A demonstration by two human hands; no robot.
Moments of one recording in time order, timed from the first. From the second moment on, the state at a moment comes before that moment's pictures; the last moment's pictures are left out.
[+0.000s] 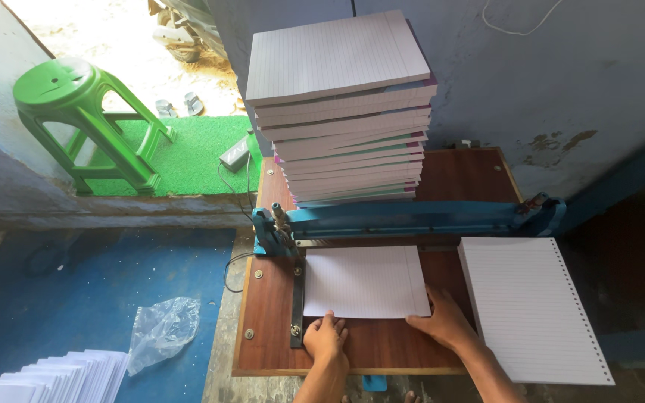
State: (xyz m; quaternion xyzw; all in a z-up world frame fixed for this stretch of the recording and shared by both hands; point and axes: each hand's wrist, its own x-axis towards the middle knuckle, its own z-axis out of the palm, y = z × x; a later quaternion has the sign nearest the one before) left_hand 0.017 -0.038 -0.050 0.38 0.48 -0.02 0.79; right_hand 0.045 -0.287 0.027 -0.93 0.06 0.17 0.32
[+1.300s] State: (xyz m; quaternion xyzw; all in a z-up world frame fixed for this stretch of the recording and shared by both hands) left_hand -0.009 -0.073 0.076 0.91 -0.20 0.24 0.27; right_hand 0.022 -0.292 0.113 -0.49 0.22 0.14 0.83
